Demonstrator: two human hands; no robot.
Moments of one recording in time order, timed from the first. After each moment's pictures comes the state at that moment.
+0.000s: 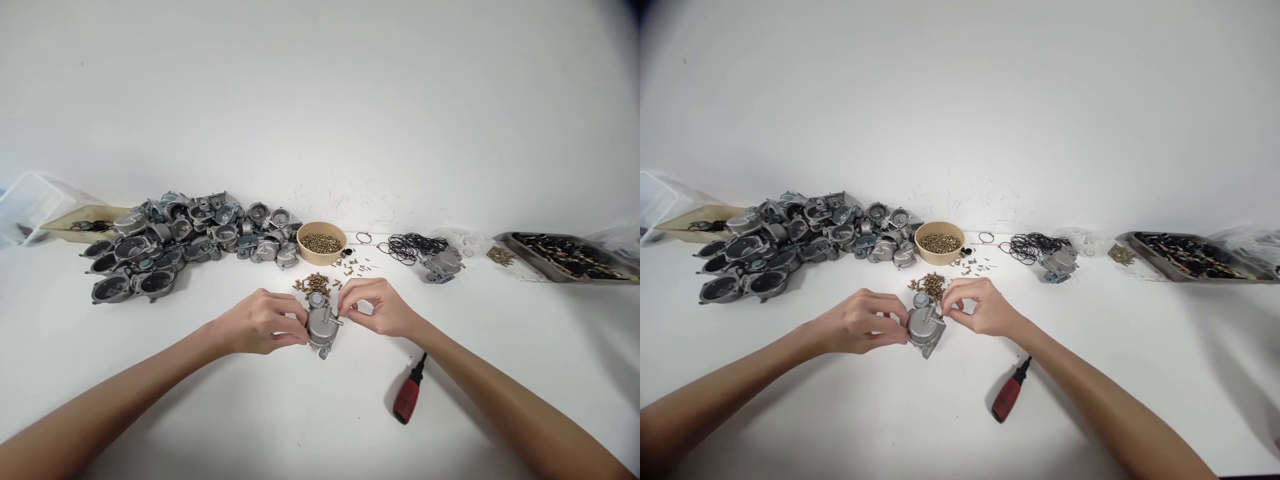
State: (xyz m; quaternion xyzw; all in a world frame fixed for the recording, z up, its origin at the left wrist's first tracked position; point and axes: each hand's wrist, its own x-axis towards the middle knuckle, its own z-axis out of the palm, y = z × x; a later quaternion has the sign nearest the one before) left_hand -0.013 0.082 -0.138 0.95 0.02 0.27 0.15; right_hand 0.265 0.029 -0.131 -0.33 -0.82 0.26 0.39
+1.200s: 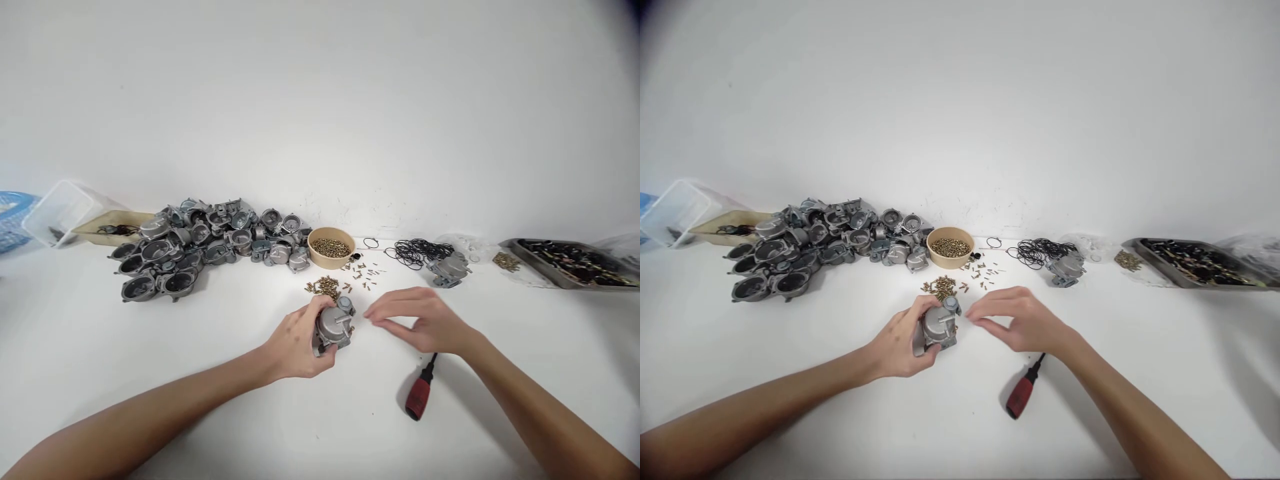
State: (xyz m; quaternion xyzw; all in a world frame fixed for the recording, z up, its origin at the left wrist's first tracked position) left_hand 0.015 0.037 -0.175 0.87 0.27 0.29 0.31; right_hand 0.288 -0.003 -0.098 -0.31 -0.89 0.14 0.31
